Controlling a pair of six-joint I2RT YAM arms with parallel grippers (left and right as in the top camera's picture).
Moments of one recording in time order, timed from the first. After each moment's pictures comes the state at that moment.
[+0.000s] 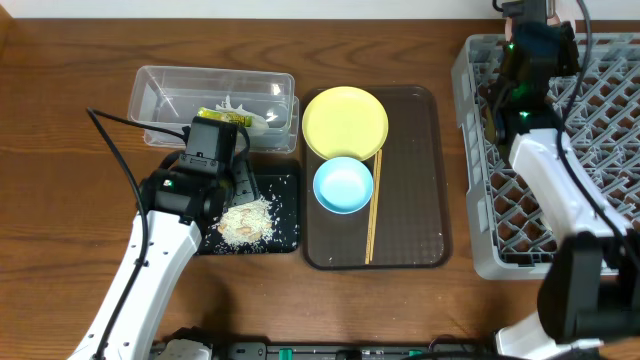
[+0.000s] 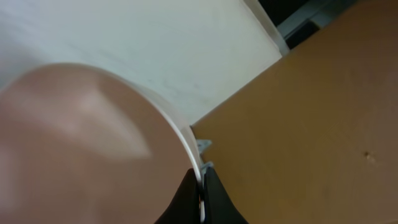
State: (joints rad) left arm -0.23 1.27 1.05 -0.94 -0.11 -0.47; right arm 0.07 1.74 1.26 0.31 0.77 -0.65
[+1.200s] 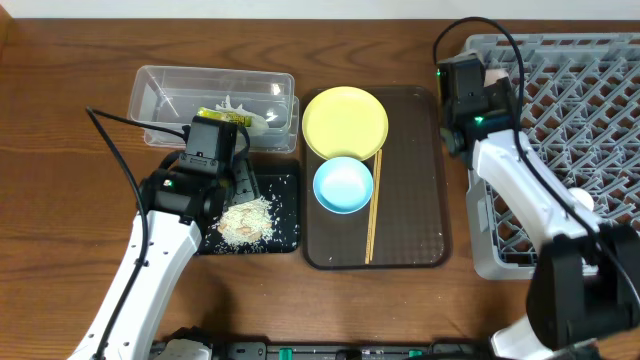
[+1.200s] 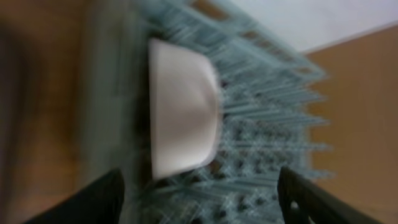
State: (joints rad) left arm -0.23 1.27 1.05 -0.93 -0.11 -0.47; right arm 0.26 1.73 1.26 -0.42 0.65 -0.24
